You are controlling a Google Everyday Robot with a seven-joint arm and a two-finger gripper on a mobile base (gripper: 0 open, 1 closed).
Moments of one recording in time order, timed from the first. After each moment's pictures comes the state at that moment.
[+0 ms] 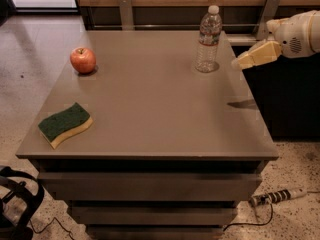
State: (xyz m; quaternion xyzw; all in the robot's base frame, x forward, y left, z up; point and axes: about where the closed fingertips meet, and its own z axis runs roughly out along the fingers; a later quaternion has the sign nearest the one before) arm 0.649 -0.247 0.940 -0.39 0.77 0.13 0.48
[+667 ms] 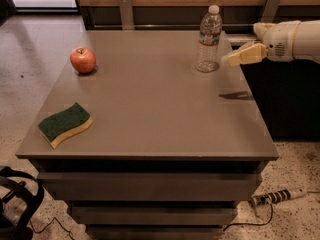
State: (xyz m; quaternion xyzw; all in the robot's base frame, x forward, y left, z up) arm 0.683 -0.234 0.924 -0.37 0.74 0.19 0.53
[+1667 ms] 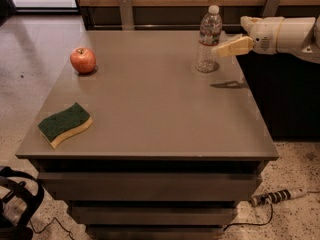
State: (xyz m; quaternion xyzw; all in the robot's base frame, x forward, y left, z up) arm 0.732 -0.214 0.925 -0.38 0.70 0.22 0.56
